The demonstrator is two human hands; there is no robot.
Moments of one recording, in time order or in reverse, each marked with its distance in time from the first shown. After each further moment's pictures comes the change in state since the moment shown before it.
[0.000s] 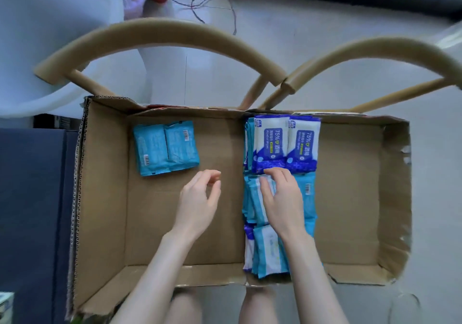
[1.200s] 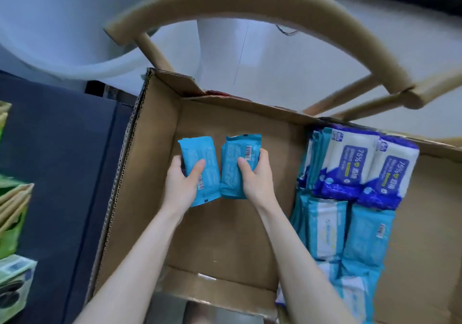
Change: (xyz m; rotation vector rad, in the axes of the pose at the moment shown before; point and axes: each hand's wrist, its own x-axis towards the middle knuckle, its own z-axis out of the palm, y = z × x) left_hand 0.032 -0.097 -0.042 -0.553 0.319 -0.516; right_hand 0.046 -0.071 0.127 0.623 -0.362 0.190
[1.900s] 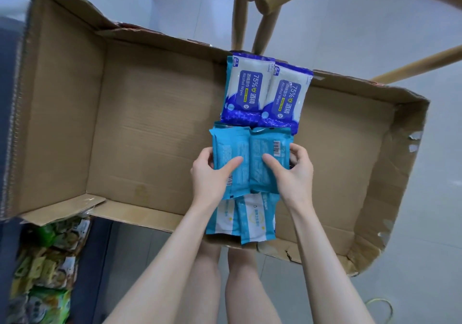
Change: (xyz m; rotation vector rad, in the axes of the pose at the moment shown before) left_hand -0.179 -0.030 0.191 0.021 -0.036 -0.001; right_hand -0.099 0.072 -0.245 0.085 0.199 0.041
